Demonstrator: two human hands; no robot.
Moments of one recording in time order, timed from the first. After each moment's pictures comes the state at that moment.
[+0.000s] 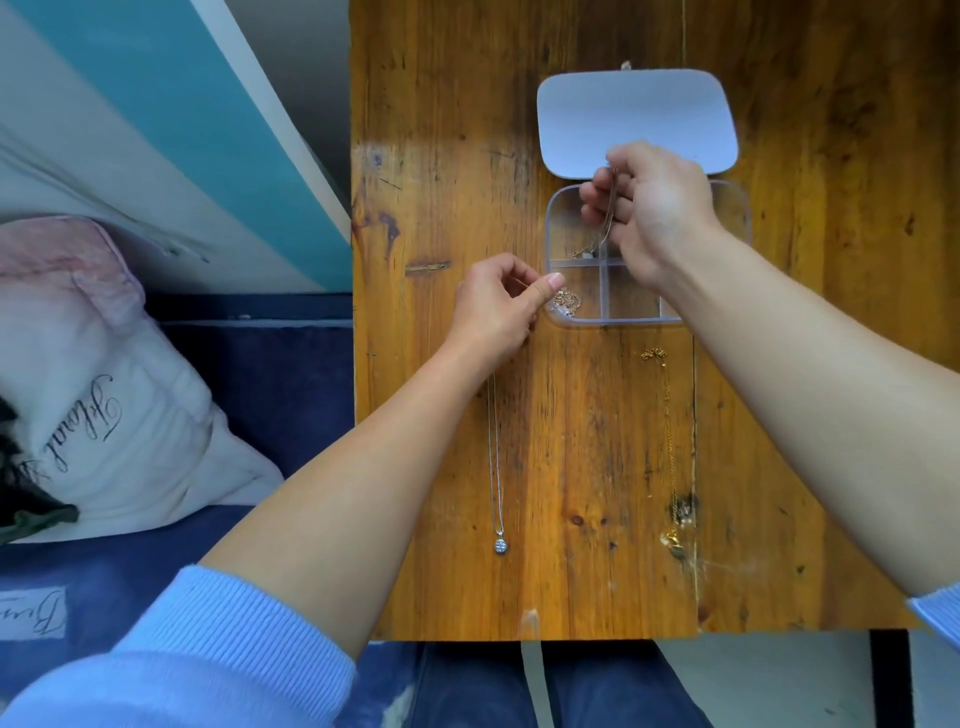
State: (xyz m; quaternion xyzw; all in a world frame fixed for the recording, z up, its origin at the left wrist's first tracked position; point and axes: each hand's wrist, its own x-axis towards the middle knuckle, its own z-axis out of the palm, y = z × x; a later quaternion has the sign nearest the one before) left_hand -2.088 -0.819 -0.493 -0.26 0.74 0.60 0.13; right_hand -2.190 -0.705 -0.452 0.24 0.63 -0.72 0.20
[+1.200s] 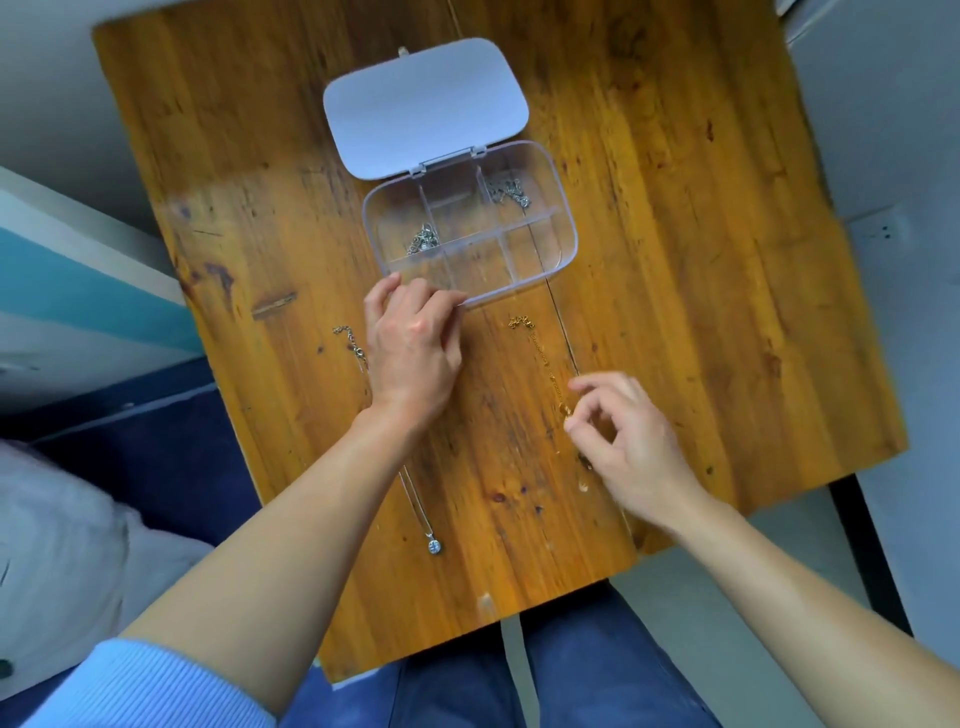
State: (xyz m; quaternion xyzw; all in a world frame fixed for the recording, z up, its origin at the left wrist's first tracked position) left_hand -2.068 -0.765 -0.505 0.05 0.96 0.28 -0.05; right_hand -1.980 -0.554 -0.470 0.06 0.89 -0.39 0.21
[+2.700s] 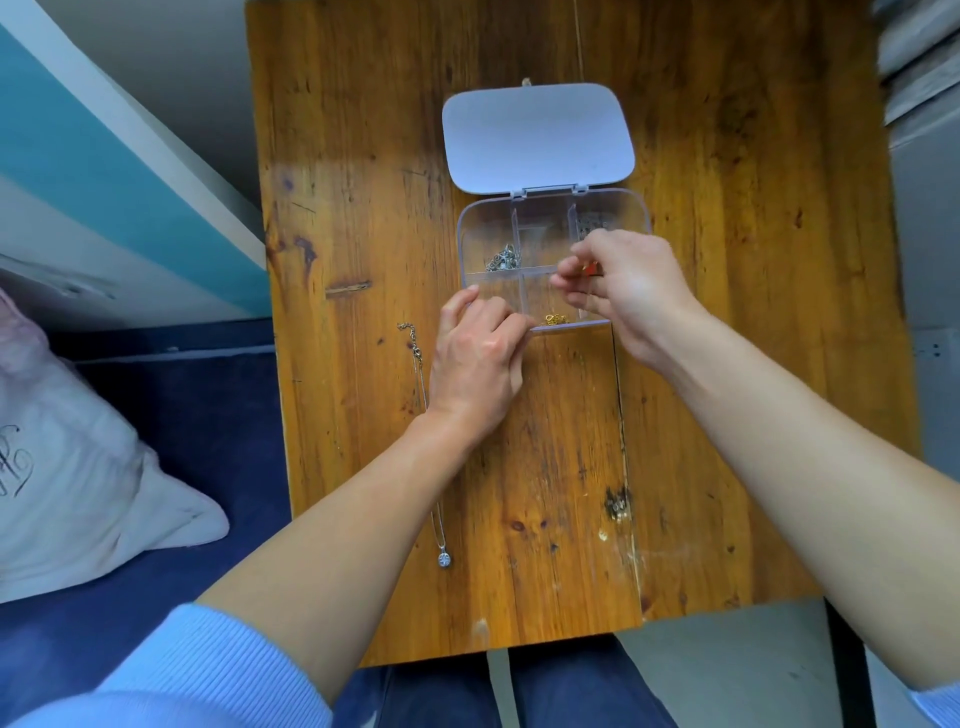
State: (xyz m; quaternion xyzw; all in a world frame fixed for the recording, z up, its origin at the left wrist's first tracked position) left_hand -2.066 -0.762 -0.502 0.04 0.96 0.27 -0.06; right_hand -2.152 -0.636 -0.444 0.23 0.71 -0.62 0.23
